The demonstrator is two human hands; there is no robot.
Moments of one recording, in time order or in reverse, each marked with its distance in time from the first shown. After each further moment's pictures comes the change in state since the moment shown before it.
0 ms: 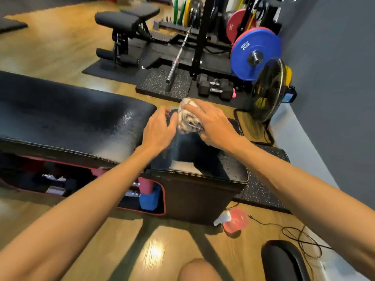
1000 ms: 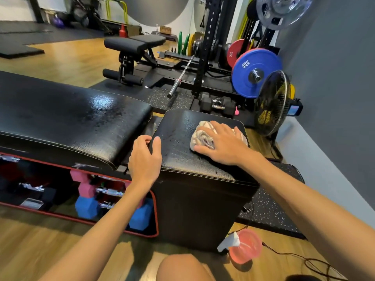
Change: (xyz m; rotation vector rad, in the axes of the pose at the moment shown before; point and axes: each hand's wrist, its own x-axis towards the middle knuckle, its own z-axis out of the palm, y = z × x) left_hand -0.071 -0.074 0.071 -0.049 0.271 -0.227; right_hand -0.045 0.059 0.087 -0.063 -0.235 0.250
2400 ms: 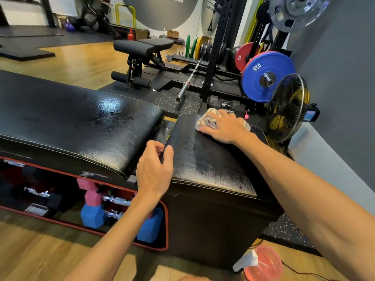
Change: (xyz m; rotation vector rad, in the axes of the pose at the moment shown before) left_hand 0.010 -0.012 -0.007 -0.050 0.014 0.111; right_hand 0.111 -0.001 0.004 -0.020 0.020 0.109
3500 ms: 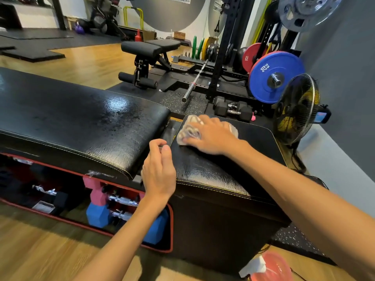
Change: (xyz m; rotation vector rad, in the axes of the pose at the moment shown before) left_hand -0.005 0.002 0.003 -0.088 0.101 0.021; right_hand -0.030 -0.068 -0.001 0.019 -0.029 -0.198
